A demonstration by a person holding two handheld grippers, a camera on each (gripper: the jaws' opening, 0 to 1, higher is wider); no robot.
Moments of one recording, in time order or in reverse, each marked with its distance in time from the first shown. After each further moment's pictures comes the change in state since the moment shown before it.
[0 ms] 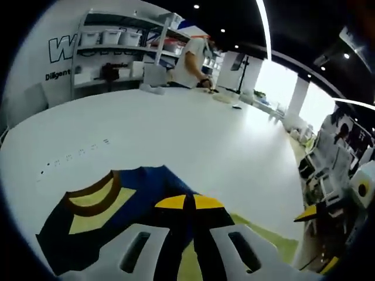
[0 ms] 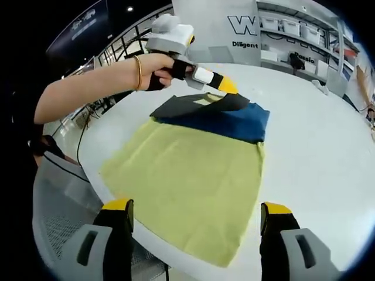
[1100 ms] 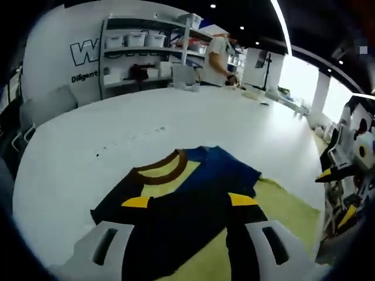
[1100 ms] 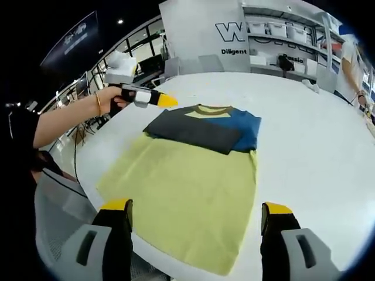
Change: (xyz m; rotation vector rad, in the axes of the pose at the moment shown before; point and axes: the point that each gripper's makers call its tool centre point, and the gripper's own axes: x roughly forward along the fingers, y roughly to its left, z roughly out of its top) left arm -0.110 0.107 -0.041 0.001 0.008 0.260; right arm 0.001 -0.007 0.017 0.070 -0.082 -0.027
